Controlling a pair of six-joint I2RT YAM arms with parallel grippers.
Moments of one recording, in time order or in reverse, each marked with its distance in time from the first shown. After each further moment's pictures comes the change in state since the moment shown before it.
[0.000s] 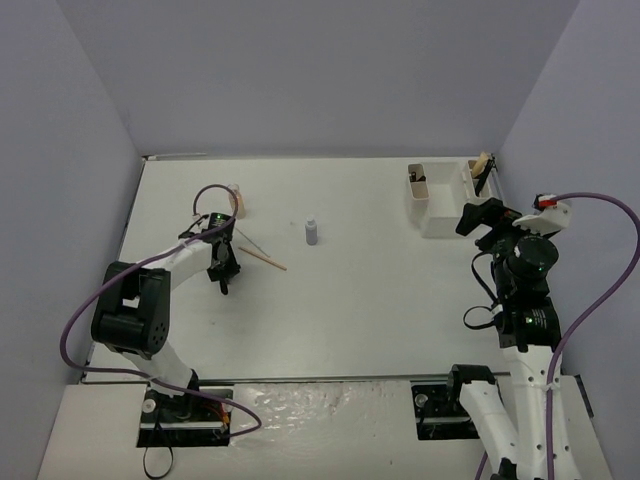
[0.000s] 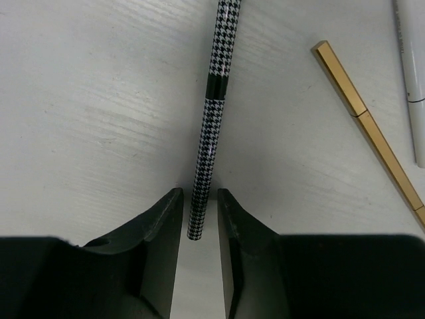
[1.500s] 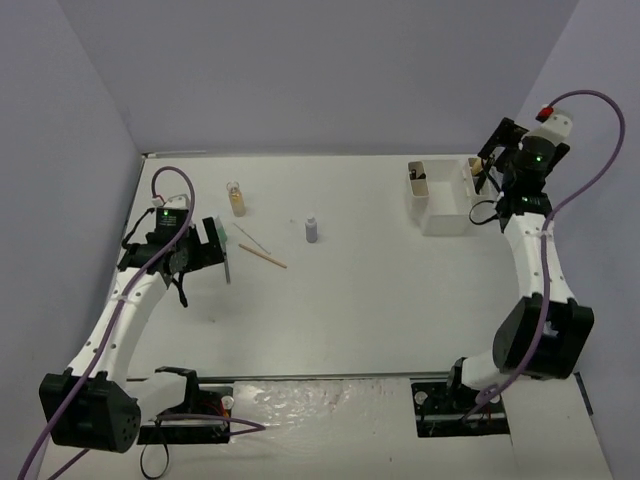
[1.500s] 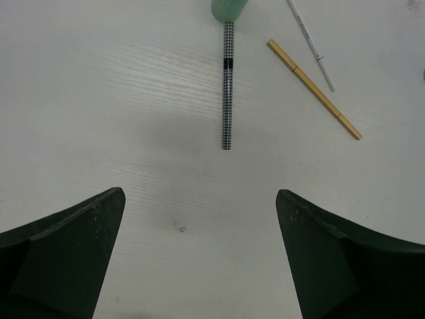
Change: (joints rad) left arm 0.103 -0.545 0.036 -0.285 0.080 0.202; right arm -0.159 0.826 0.421 0.341 0.075 -0.155
